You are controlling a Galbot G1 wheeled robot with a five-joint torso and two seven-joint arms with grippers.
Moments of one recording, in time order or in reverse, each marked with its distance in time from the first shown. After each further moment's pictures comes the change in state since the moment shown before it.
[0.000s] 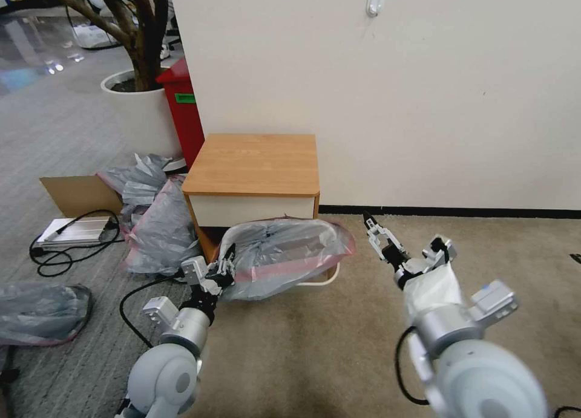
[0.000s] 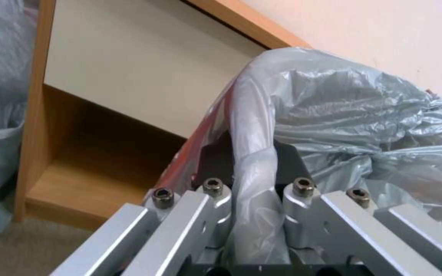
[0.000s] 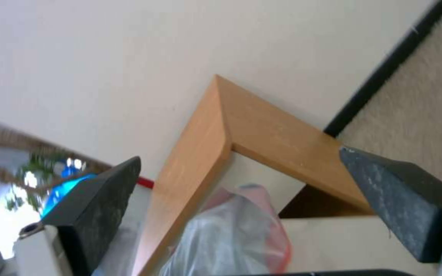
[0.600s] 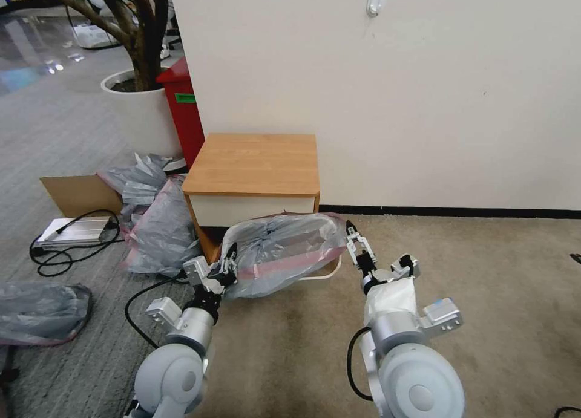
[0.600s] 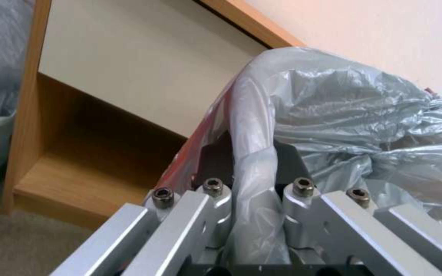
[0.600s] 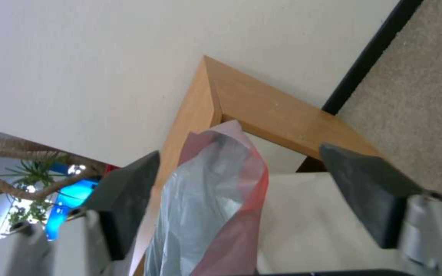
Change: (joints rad) left arm -0.008 -0.046 0.004 0.014 0.000 0.002 0.002; right arm 0.008 0.131 -0.068 -0.092 -0.099 -0.006 -0.049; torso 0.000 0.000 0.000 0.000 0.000
